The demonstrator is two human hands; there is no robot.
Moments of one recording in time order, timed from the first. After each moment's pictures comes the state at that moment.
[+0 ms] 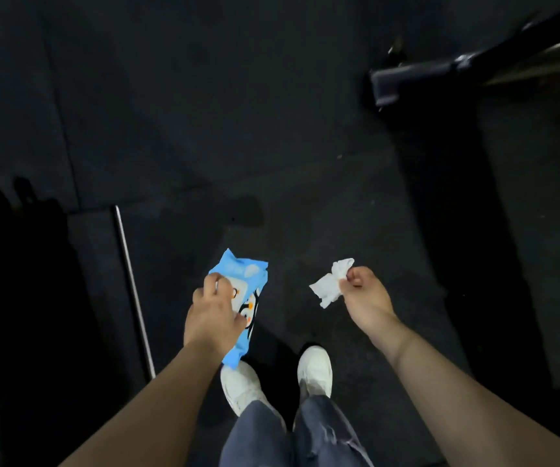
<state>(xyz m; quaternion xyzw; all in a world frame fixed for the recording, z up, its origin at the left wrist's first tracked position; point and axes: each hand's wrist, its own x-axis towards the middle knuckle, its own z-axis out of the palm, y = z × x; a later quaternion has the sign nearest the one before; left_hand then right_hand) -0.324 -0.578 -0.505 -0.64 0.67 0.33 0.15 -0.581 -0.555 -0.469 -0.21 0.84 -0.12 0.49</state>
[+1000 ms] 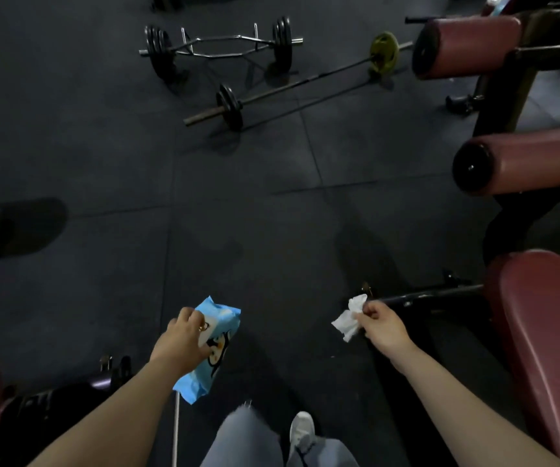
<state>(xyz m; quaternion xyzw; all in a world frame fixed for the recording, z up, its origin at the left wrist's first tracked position) -0.309 -0.911 -0.070 -0.66 0.71 0.21 0.11 -0.699 -0.864 -0.039 -0.35 0.79 -0.23 0.45</state>
